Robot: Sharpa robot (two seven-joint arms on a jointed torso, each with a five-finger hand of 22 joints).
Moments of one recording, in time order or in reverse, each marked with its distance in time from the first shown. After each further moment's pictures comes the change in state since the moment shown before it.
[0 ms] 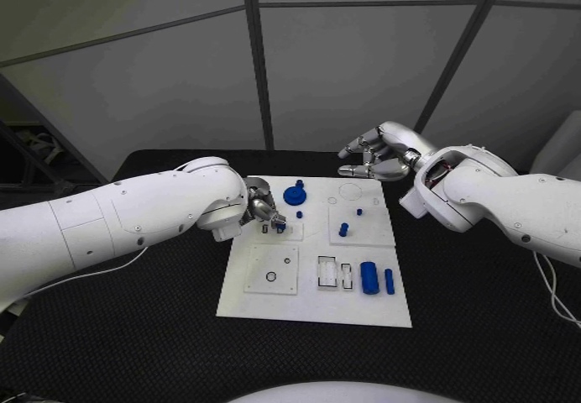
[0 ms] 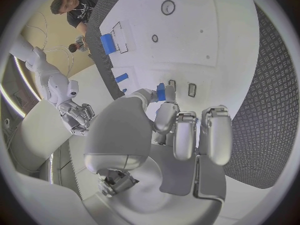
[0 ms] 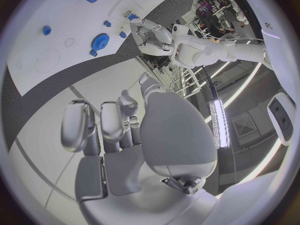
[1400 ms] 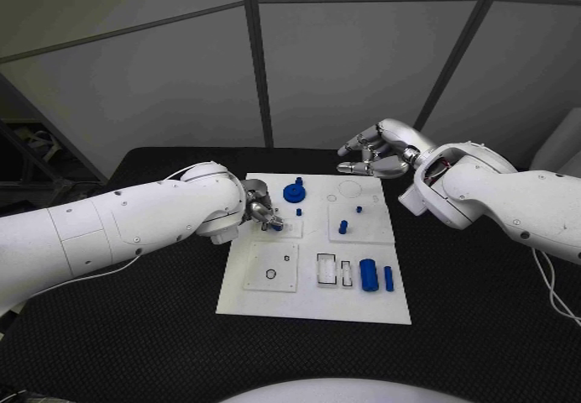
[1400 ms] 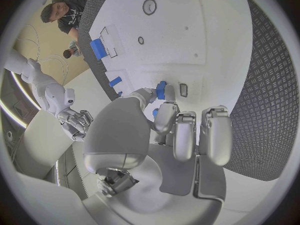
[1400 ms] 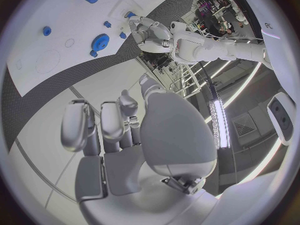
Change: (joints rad) left arm -0.028 -0.015 0.000 0.021 -0.108 -0.046 0.013; left_hand -0.030 -0.020 0.031 -0.081 -0.116 0.022 -0.007 0.003 0.016 0.010 -0.003 -0.007 0.000 0.003 -0.004 0.012 0.000 0.000 0.000 0.000 0.008 0.000; right arm 0.000 0.000 0.000 -0.002 0.000 0.005 0.001; right_hand -0.009 0.009 0.000 0.000 0.004 0.000 0.000 0.000 0.001 0.000 0.000 0.000 0.000 0.000 0.000 -0.004 0.001 0.000 0.000 0.000 -0.004 0.001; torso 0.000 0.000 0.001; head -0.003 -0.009
